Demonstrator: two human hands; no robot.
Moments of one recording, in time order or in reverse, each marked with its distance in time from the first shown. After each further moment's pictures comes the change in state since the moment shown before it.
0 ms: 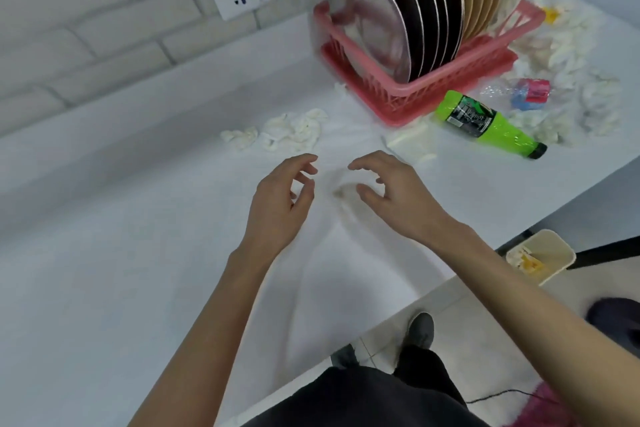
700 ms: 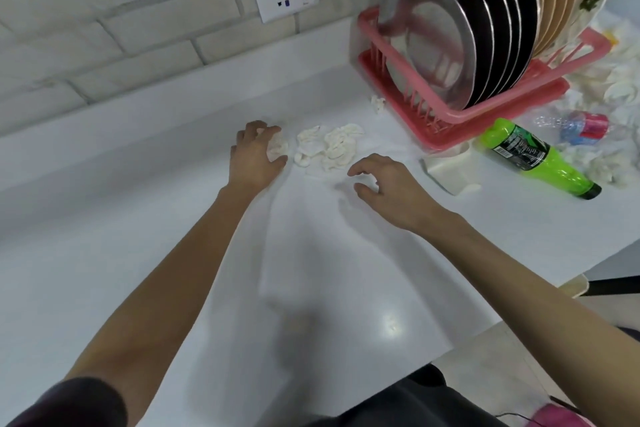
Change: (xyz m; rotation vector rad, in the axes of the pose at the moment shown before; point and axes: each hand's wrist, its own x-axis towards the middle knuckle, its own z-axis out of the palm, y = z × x) left_hand 0.125 -0.157 -0.050 0.510 -0.072 -0.212; right_hand 0.093 0.000 0.043 -0.124 -0.146 0.009
